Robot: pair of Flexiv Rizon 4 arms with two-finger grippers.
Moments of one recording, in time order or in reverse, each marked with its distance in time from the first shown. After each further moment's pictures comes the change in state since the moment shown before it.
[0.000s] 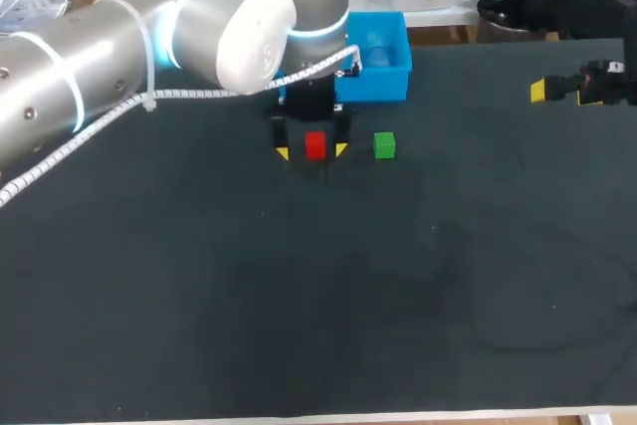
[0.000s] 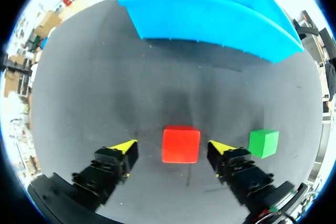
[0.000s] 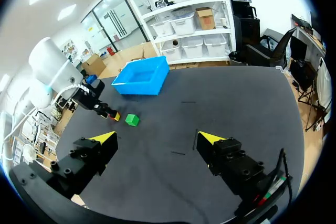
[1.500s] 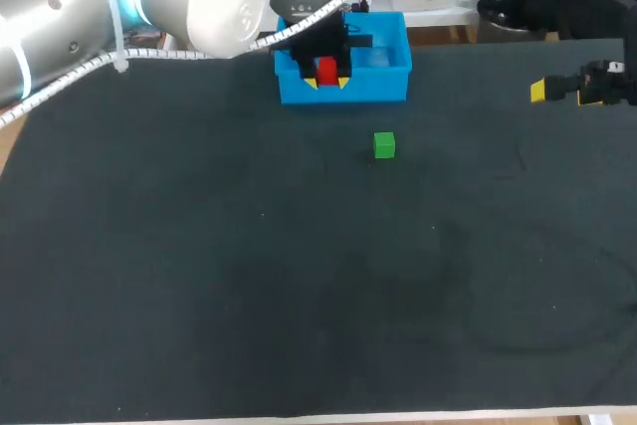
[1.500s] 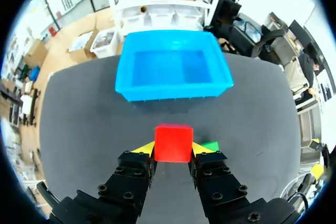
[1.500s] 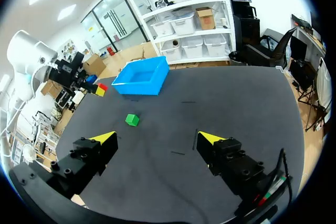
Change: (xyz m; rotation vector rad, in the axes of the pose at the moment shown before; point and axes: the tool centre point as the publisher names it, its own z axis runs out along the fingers) left arm -0.042 -0.031 -0.115 0.152 -0.250 0.162; right arm 0.000 0.000 0.000 0.000 0.000 0.000
